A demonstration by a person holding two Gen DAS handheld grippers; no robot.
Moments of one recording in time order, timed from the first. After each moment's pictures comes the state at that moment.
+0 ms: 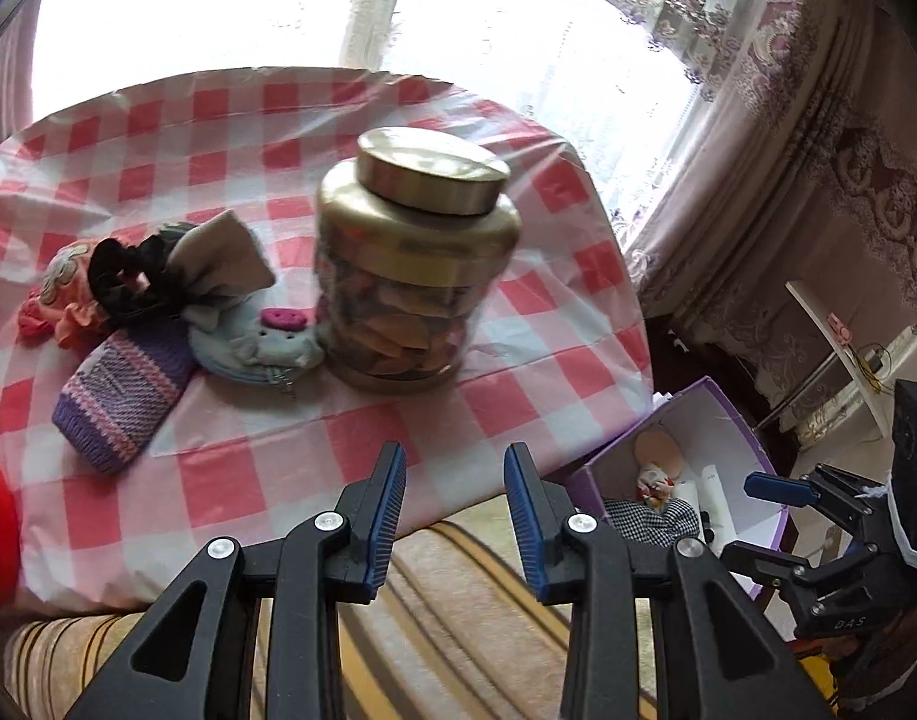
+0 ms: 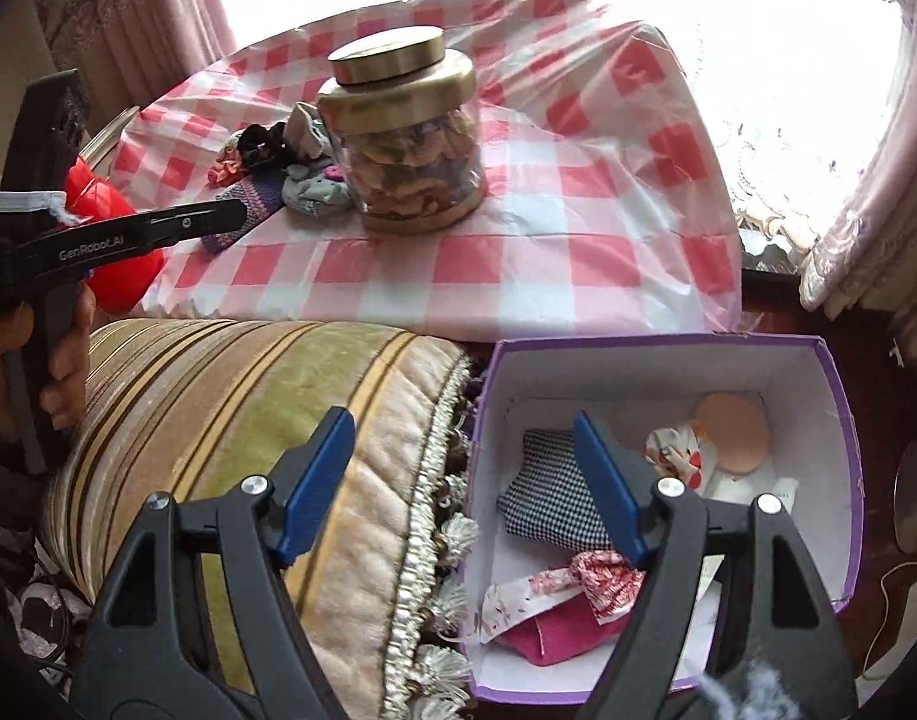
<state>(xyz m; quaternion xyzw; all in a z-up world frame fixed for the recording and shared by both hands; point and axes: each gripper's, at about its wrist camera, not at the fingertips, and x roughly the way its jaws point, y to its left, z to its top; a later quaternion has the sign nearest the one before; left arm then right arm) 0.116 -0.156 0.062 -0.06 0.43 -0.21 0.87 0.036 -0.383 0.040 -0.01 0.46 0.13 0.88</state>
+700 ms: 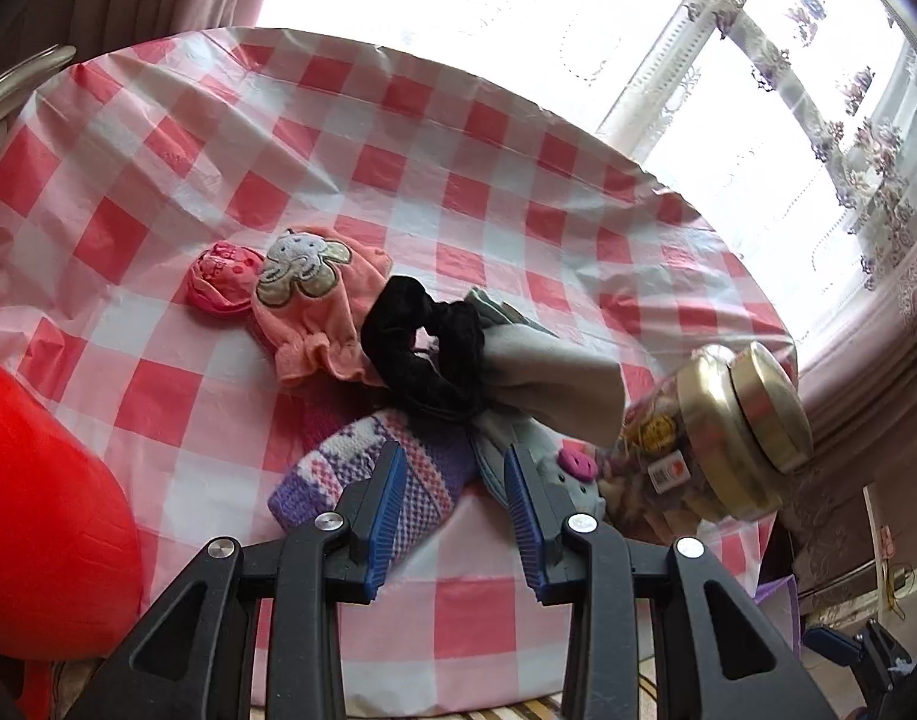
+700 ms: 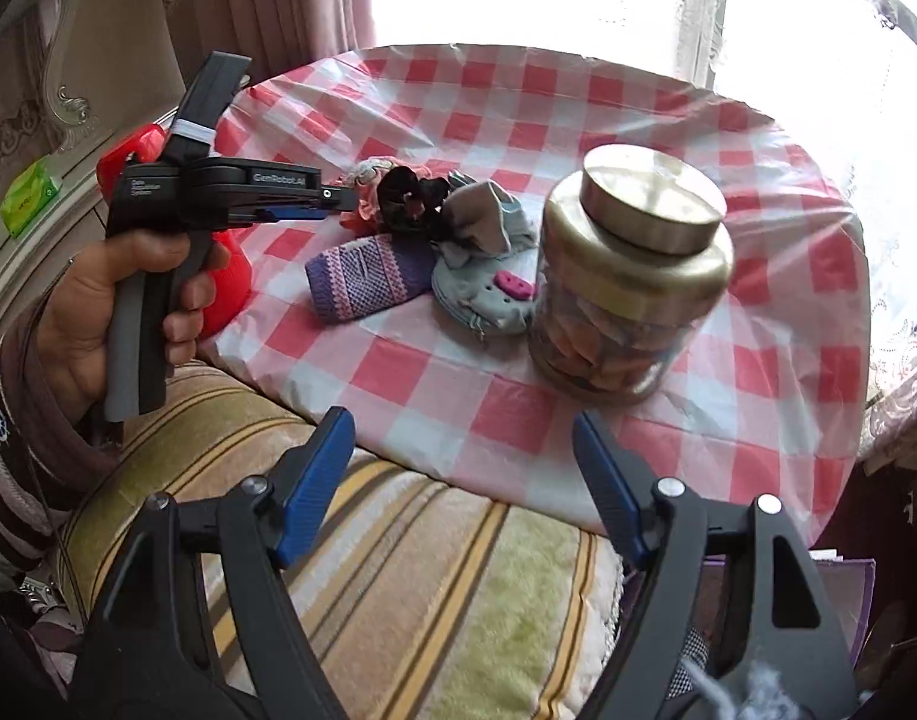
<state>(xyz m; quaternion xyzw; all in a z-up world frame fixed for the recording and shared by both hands) 0.213 0.007 0.047 -0.21 0.42 -0.03 0.88 0.107 -0.234 0.079 -0.09 0.41 0.25 0.88</state>
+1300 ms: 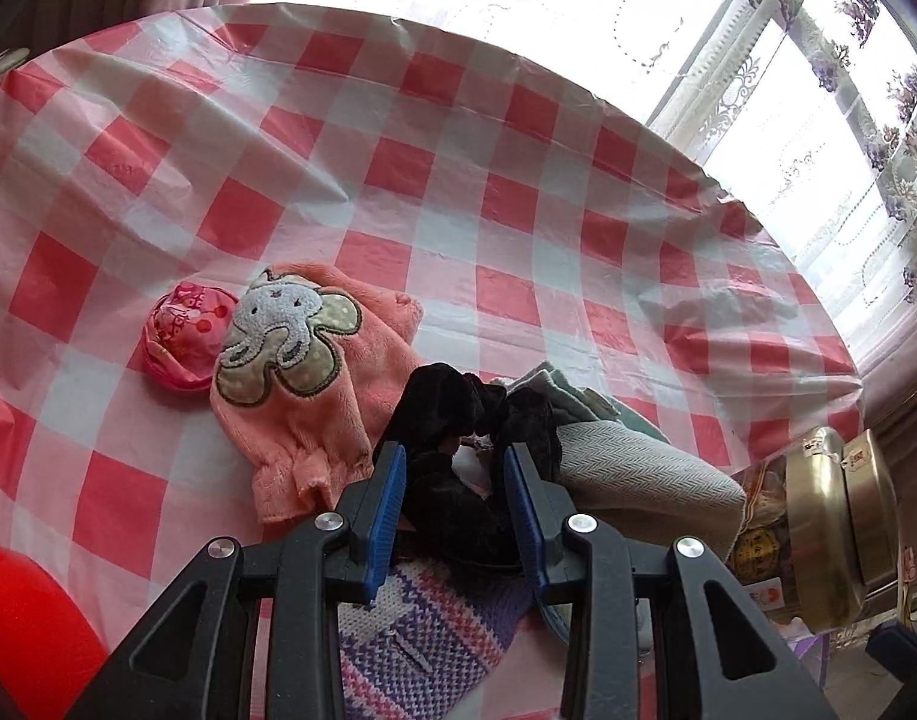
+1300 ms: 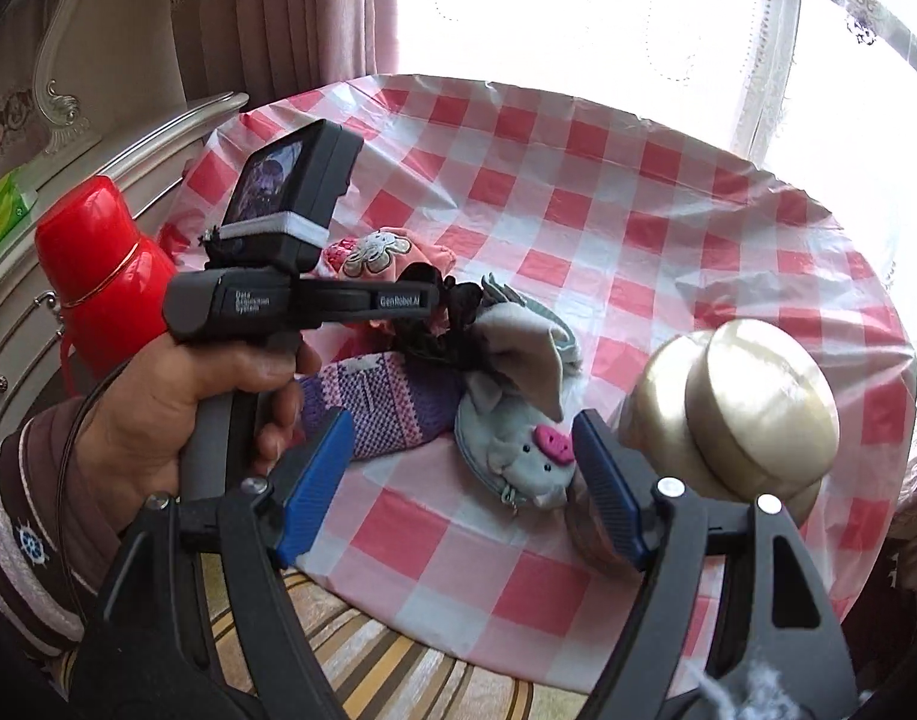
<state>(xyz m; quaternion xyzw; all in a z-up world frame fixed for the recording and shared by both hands) 0.302 0.017 0.007 -0.19 0.44 -0.01 0.88 0.196 -0.141 0.085 -0.13 0.37 0.25 0.89</state>
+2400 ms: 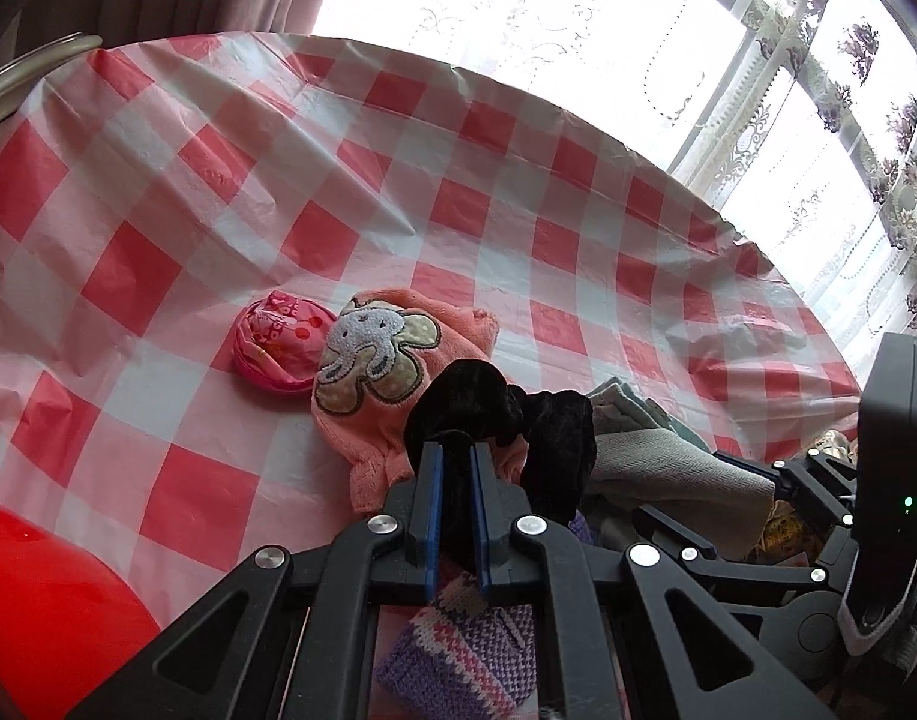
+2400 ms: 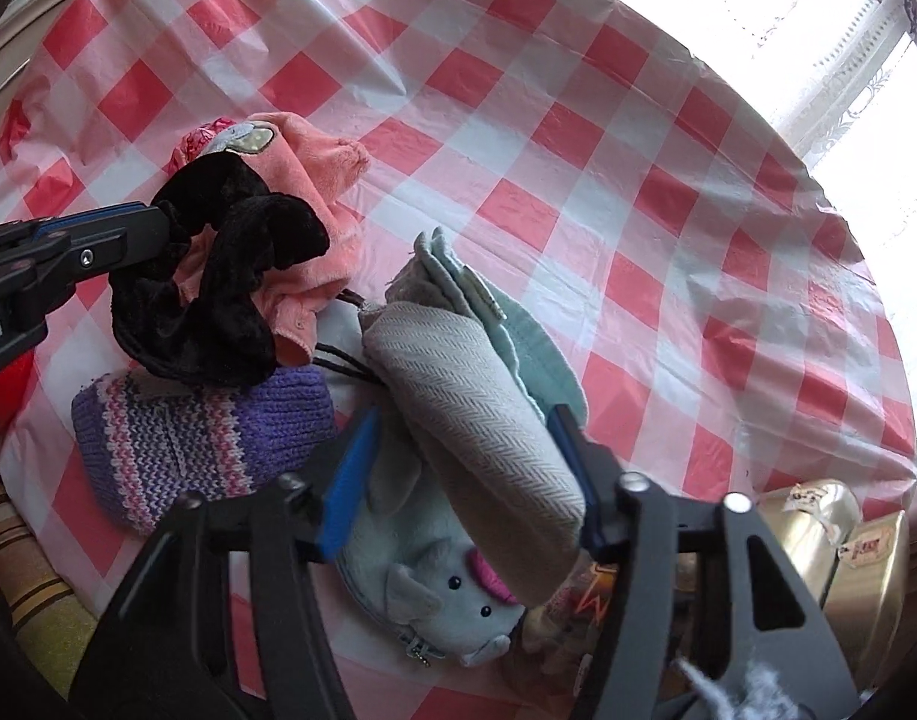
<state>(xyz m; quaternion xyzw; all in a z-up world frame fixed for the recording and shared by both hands) 0.262 0.057 0.009 -0.20 0.39 0.02 0.90 0.309 -0.079 -0.005 -0.28 0.44 0.17 0.83</state>
